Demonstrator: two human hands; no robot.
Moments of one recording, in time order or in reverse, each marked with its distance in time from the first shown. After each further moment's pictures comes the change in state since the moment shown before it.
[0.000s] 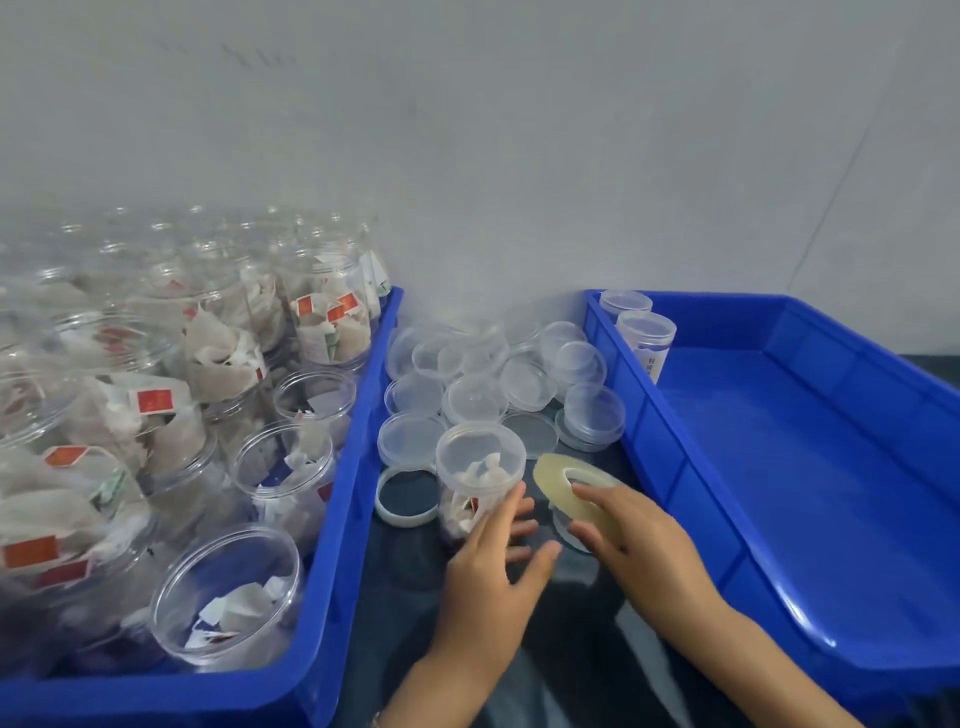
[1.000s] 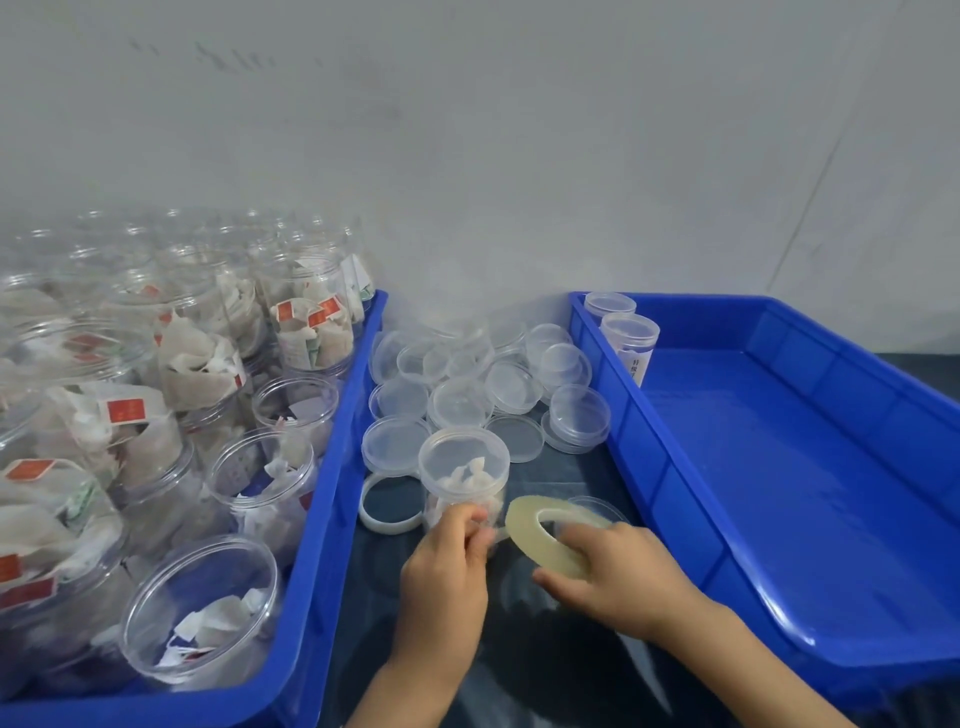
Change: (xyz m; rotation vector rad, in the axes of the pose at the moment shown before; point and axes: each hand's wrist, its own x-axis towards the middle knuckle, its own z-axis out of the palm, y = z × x) left_hand 0.005 0.010 -0.019 0.327 0.137 -0.006; right_hand 0.000 -0.003 -0.002 -0.260 -0.281 -0.054
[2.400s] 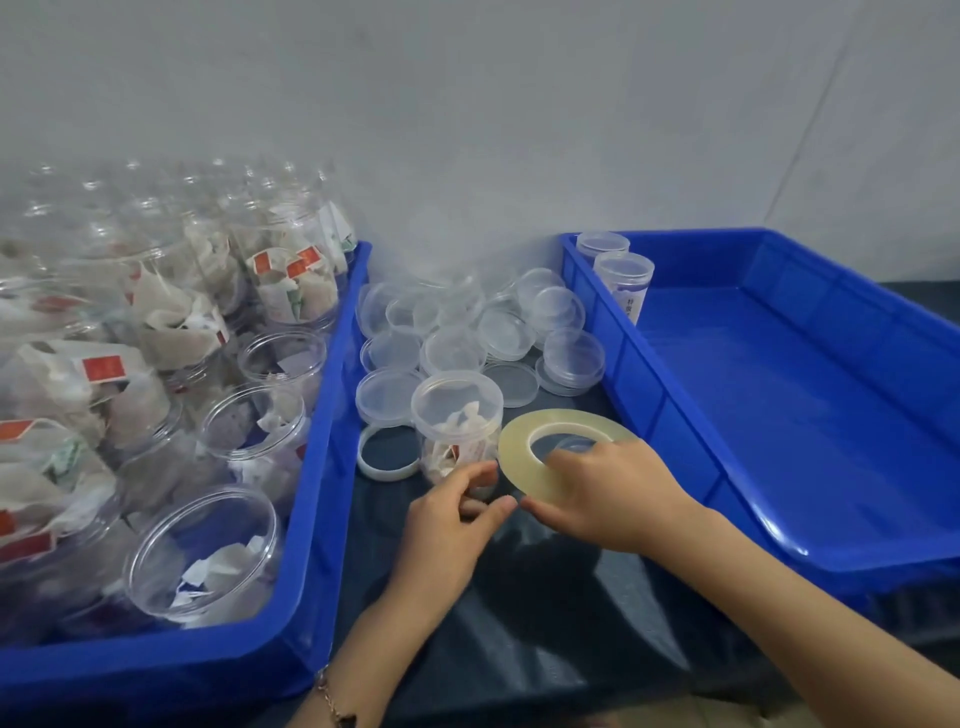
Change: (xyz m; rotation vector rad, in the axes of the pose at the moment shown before) left_hand -0.001 -0.012 -0.002 -0.308 -0.354 -0.309; right_hand 0.004 -0.016 -0.014 -0.257 0.195 -0.170
